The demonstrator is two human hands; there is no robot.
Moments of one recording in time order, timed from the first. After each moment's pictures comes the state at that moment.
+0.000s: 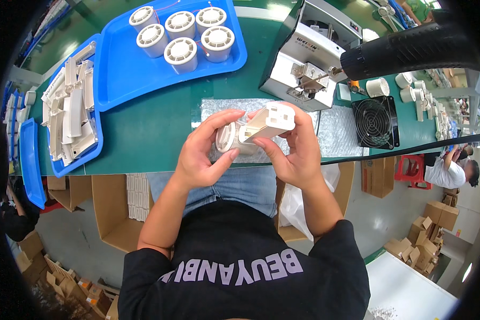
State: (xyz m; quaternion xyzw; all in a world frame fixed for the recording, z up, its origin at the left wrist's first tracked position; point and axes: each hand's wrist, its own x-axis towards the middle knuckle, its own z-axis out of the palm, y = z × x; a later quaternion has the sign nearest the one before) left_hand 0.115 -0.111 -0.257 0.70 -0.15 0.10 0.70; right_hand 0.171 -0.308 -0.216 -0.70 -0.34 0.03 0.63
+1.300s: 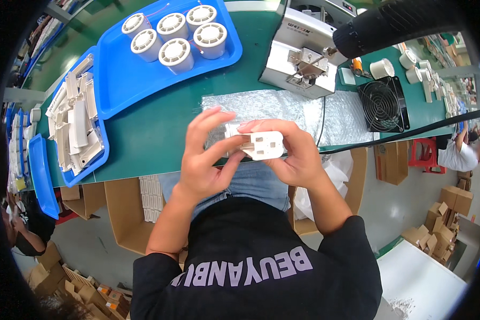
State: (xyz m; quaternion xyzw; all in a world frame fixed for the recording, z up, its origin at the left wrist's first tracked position) left_hand 0.102 -0.114 -0.236 0.84 -0.17 0.24 0.45; right_hand 0.162 -0.308 -0.227 -0.64 -0.38 0.06 0.67
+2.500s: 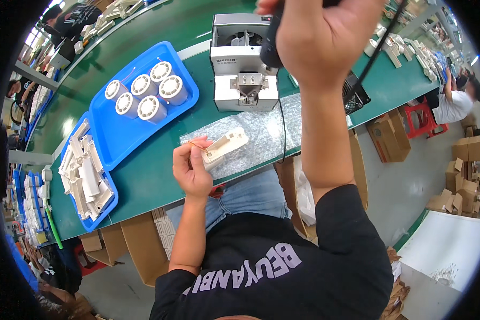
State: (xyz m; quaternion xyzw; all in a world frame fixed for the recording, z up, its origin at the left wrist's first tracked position) left_hand 0.132 -0.144 -0.266 0.70 -0.09 0.32 0.63; right_hand 0.248 -0.298 -0.050 -0.57 -0.28 -0.46 0.63
